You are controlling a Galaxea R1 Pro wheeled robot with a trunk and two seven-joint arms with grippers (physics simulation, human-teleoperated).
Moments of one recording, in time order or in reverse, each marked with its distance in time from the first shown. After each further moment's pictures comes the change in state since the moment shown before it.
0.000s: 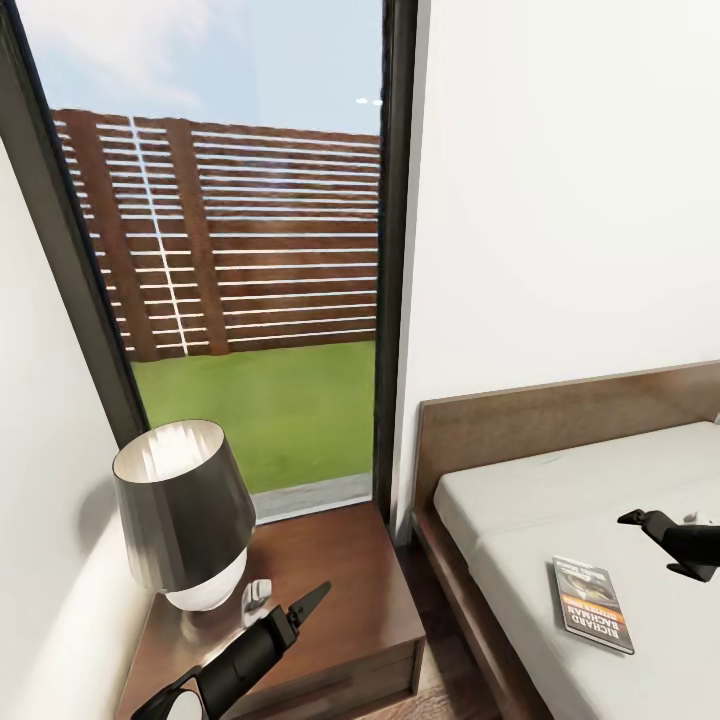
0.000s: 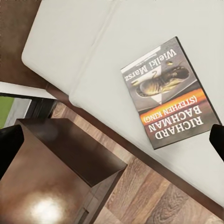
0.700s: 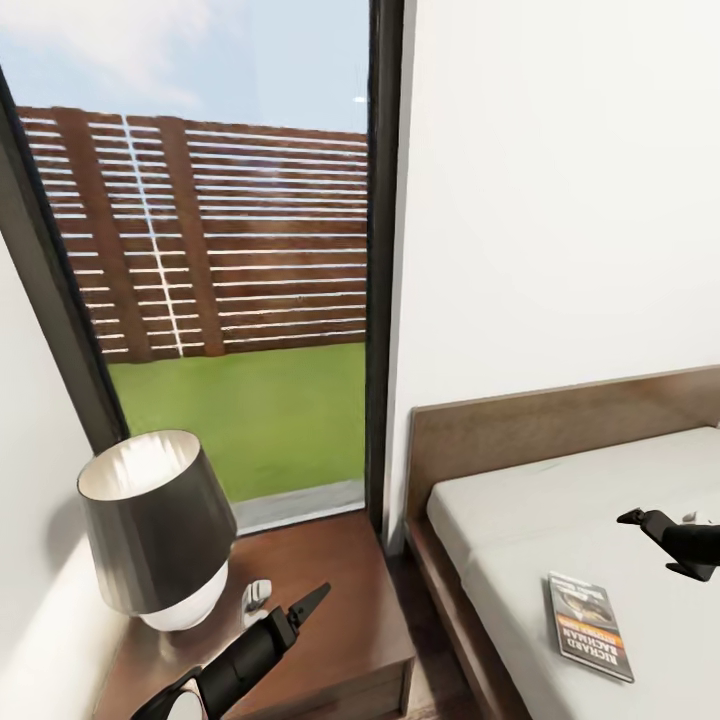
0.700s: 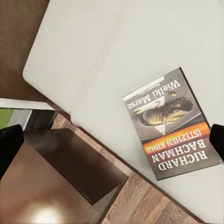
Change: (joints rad) left arm 0.000 0.000 0.001 0.005 0.000 0.000 0.003; right arm 0.000 0.002 0.000 -0.001 0.000 0.000 0.001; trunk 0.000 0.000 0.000
